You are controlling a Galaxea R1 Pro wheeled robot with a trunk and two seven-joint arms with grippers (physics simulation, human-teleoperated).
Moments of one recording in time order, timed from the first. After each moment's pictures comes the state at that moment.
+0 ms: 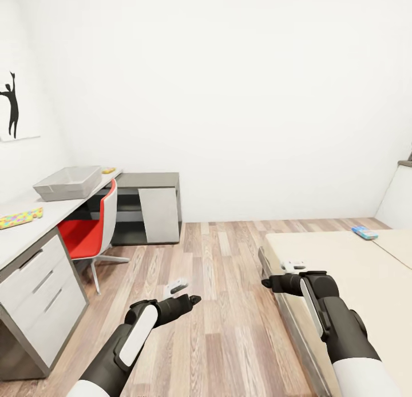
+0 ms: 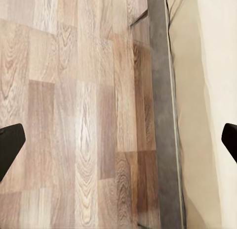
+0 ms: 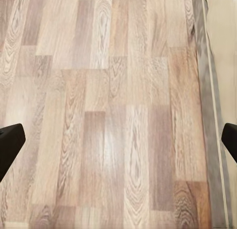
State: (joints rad) left arm -0.45 -0.08 -0.23 -1.06 0.76 0.67 0.18; right arm -0.53 -0.05 -0.07 -1.25 0.10 0.98 0.28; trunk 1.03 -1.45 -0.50
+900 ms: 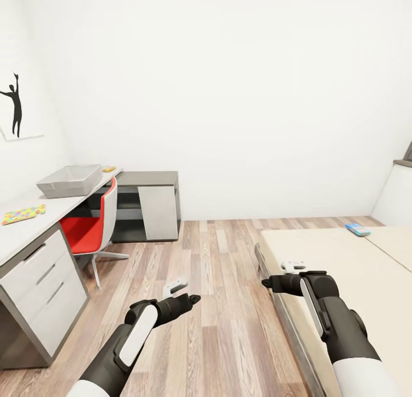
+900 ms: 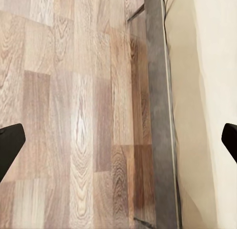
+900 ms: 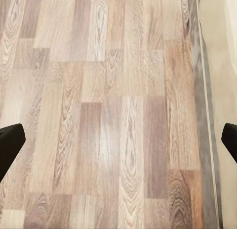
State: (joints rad) left arm -0.45 -0.08 -0.23 -1.06 0.76 0.66 0.18; right arm -0.53 -0.05 -0.07 -1.25 0.10 0.98 0.28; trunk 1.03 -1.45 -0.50
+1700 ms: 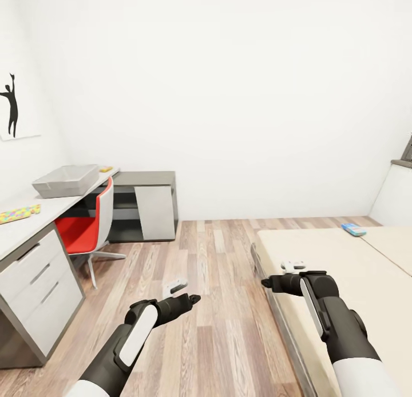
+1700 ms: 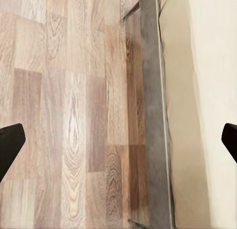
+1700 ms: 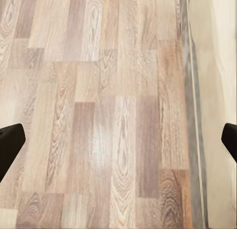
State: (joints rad) left arm -0.45 -0.08 -0.23 -1.06 0.76 0.66 0.18; right arm -0.53 -0.05 -0.07 -1.25 0.10 0.98 0.28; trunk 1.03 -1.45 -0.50
